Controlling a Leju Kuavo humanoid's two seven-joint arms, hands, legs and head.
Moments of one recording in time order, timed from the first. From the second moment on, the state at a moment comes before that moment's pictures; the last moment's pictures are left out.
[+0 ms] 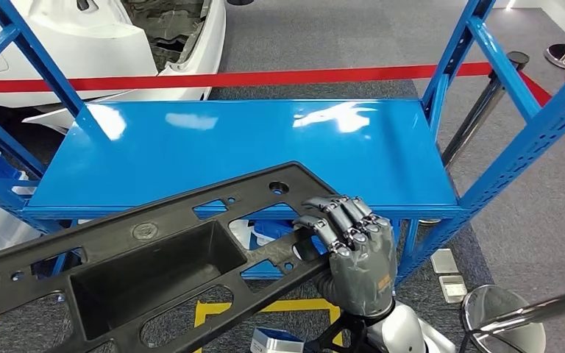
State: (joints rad) left arm -0.19 -0.06 -1.04 -0.36 0.85 0.36 -0.52; right arm -0.09 -0.25 0.58 -2.15 1.34 -0.64 0.19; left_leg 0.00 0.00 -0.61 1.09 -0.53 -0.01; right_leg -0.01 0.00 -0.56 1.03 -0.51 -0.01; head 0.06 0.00
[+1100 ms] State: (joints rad) left arm -0.19 -0.06 -1.03 -0.36 0.85 0.36 -0.52; right arm -0.07 -0.25 0.58 -2.15 1.36 -0.64 0.19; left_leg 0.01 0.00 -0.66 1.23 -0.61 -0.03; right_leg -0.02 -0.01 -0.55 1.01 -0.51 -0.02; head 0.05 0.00
